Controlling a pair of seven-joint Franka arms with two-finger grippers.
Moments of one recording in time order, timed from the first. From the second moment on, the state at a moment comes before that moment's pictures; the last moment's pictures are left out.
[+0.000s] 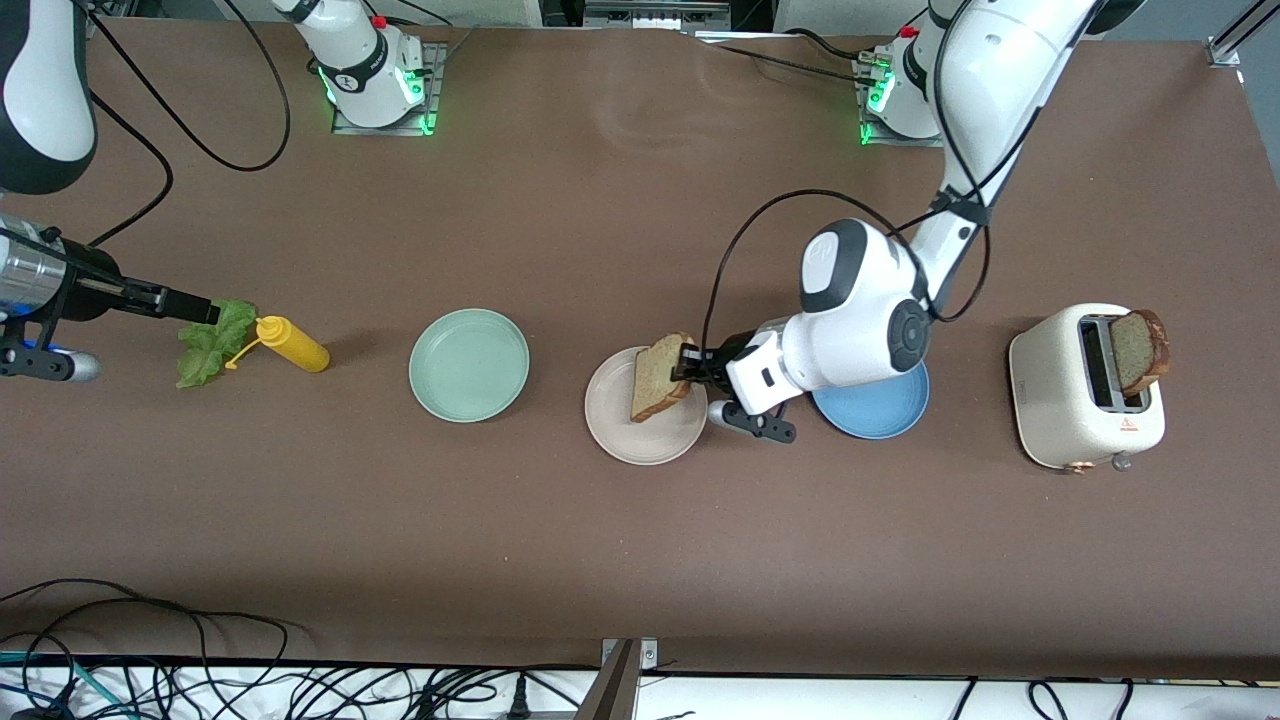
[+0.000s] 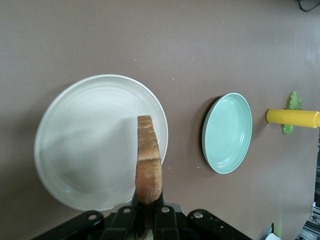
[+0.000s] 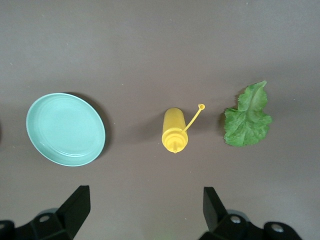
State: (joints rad) left arm -0.25 0.69 -0.32 -1.51 -0.66 2.29 0.09; right arm 0.00 0.27 -0.05 -1.49 0.06 1.56 0.11
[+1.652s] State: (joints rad) left arm -0.23 0.78 -0.30 -1.48 -0.77 2.32 0.42; right arm -0.23 0.54 -0.12 -1.79 -0.07 2.00 -0.42
